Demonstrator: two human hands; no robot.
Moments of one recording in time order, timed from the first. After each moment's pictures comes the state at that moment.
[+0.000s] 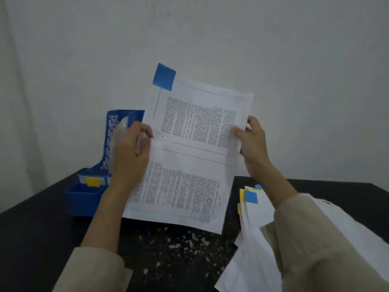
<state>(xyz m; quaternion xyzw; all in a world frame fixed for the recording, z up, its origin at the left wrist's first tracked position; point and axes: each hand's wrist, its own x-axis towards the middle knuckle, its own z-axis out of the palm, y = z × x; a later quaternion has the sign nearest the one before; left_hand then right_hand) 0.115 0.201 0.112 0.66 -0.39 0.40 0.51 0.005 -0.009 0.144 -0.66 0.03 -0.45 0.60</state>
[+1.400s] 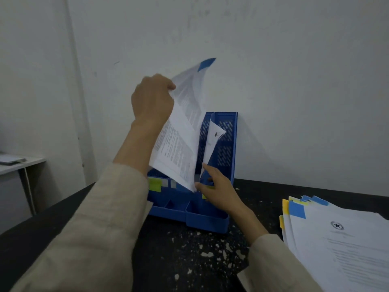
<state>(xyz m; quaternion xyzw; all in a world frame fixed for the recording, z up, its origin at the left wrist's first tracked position) 0.149 0.207 0.222 0.79 -0.19 0.49 0.30 0.097 0.056 0.042 -0.87 -0.03 -0.21 0.45</state>
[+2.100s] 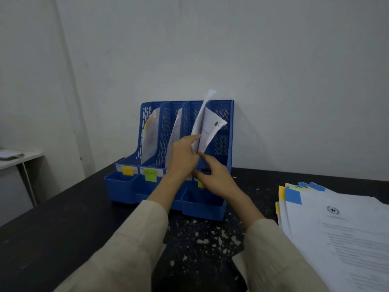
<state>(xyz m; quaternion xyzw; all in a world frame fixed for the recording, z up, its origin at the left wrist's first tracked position) 0.158 0.146 0.082 0.79 -0.33 0.29 0.42 0.095 0.053 0.047 -0.86 -0.04 -0.22 0.47</state>
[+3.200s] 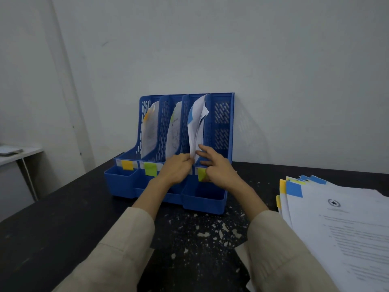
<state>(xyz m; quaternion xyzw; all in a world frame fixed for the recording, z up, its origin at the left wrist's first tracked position) 0.174 0.168 0.053 0.90 -0.31 0.06 0.31 0.096 0.046 0.049 -0.82 -0.03 -0.15 0.55</state>
